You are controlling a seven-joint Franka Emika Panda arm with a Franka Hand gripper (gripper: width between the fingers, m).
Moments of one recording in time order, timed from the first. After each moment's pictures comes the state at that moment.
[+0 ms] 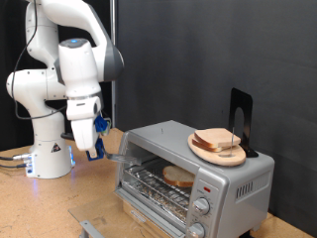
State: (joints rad) arm -0.29 -0.43 0.20 -2.75 0.37 2.41 -0.53
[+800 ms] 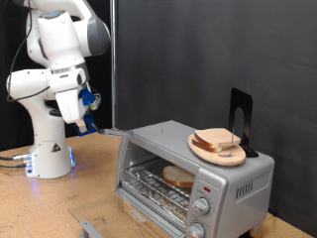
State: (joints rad) arm -0.30 -0.60 0.13 -2.74 0.37 2.24 -0.56
